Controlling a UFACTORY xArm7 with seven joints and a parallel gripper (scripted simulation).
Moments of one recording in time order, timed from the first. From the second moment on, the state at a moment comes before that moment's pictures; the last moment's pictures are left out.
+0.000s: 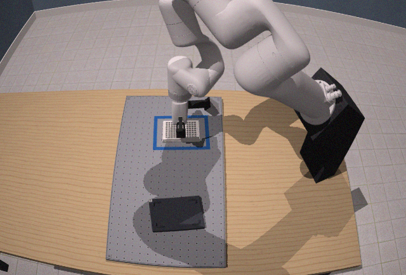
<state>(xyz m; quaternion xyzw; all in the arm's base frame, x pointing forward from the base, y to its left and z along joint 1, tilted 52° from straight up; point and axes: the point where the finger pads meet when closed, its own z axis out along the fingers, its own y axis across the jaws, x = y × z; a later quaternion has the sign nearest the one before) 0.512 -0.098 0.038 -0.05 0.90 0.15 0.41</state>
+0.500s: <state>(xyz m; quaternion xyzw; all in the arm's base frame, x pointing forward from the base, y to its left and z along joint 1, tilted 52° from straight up) 0.487 -0.109 0.060 -0.05 0.90 0.15 0.41</state>
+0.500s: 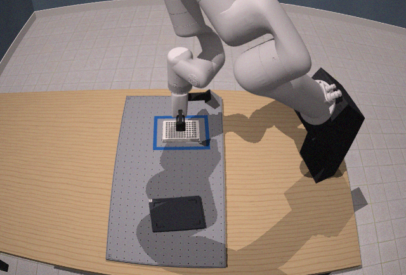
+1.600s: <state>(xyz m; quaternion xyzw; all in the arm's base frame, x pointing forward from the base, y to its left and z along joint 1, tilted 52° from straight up) 0.463 -0.119 0.081 -0.05 0.90 0.15 0.41</state>
